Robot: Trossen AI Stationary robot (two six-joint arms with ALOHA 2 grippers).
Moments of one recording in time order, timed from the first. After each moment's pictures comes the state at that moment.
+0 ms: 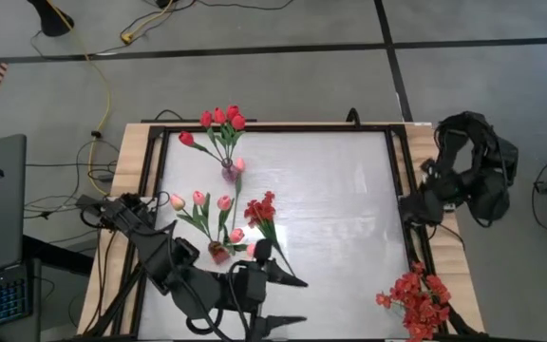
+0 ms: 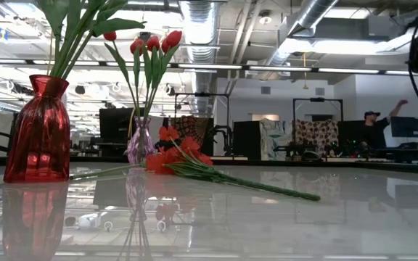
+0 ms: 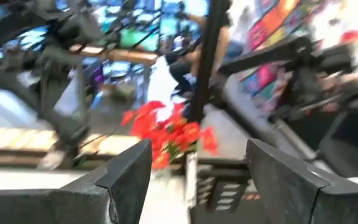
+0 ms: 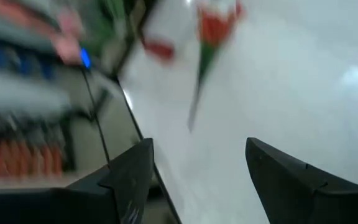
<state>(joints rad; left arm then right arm) -0.64 1.98 2.36 -0.53 -0.54 -0.25 1.28 0.60 1.14 -1.55 0.85 1.94</state>
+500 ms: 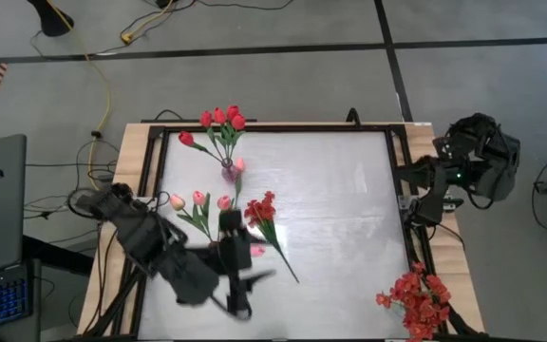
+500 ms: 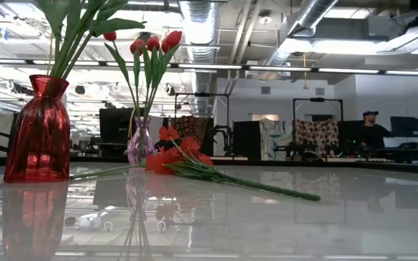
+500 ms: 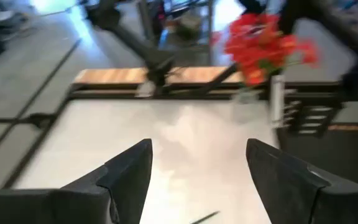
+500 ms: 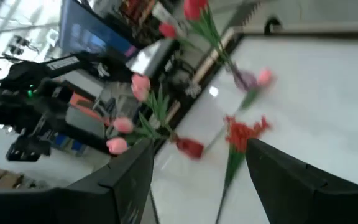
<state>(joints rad) -0.61 1.88 2.35 -1.08 -0.69 -0.34 1.09 0.53 1.14 -1.25 1.18 1.50</state>
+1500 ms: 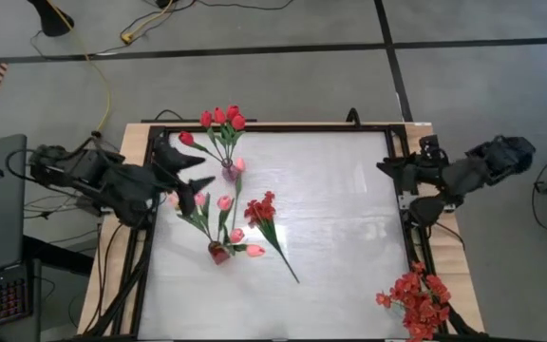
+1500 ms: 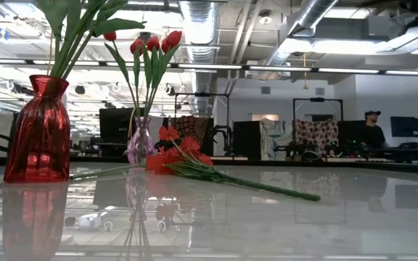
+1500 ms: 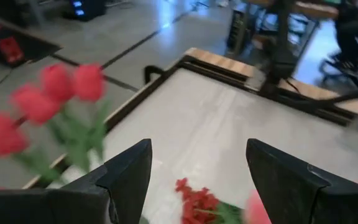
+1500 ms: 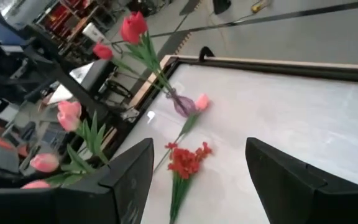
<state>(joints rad) -0.34 1.07 1.46 -0.96 -0.75 -0.51 0.47 0.68 1.14 -1.04 0.85 1.15</state>
